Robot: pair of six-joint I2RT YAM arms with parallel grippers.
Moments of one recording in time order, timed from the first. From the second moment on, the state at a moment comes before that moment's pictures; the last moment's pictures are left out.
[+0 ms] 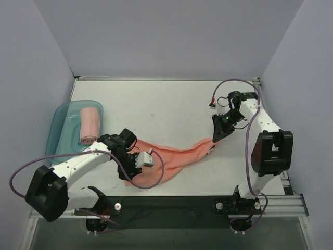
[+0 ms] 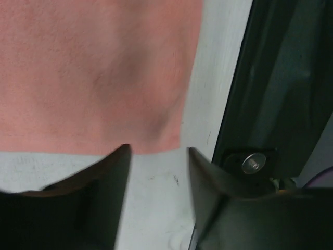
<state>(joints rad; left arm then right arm) -0.61 1.24 0.79 -0.98 0.40 0.78 0.07 1.71 1.36 -1.21 -0.50 -0.33</state>
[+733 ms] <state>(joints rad) -0.38 1.67 1.16 -0.79 0.27 0.67 0.13 1.74 1.33 -1.21 -0.42 -0.42</state>
